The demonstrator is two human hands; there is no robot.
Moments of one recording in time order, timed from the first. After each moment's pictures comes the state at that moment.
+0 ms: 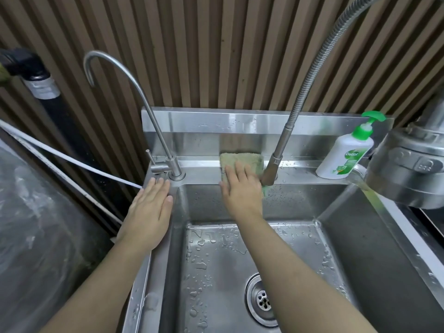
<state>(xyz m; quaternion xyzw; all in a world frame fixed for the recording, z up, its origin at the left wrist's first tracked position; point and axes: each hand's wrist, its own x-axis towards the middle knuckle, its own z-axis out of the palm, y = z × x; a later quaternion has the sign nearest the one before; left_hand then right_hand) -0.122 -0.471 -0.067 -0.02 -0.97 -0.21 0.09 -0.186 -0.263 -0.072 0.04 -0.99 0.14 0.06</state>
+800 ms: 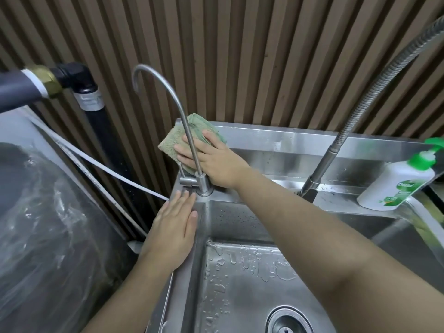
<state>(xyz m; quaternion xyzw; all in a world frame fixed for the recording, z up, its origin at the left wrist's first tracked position) -0.124 -0.472 -0.066 -0.01 -0.97 -0.22 0.12 -0.289 -0.351 -0.015 0.52 -0.79 -0.20 0.27</state>
